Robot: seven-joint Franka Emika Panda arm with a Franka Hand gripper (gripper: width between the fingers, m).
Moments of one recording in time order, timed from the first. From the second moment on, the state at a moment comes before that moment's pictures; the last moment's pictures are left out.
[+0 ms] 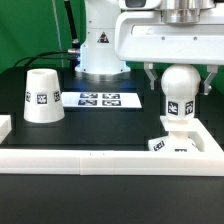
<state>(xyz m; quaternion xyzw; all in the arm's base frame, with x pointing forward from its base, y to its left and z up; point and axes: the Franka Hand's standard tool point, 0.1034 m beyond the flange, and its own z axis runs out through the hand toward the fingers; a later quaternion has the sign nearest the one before) 0.614 0.095 0.114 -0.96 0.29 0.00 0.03</state>
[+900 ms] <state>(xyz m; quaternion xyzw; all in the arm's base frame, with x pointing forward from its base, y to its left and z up) 0.612 0.096 0.112 -0.89 0.45 0.02 0.03</state>
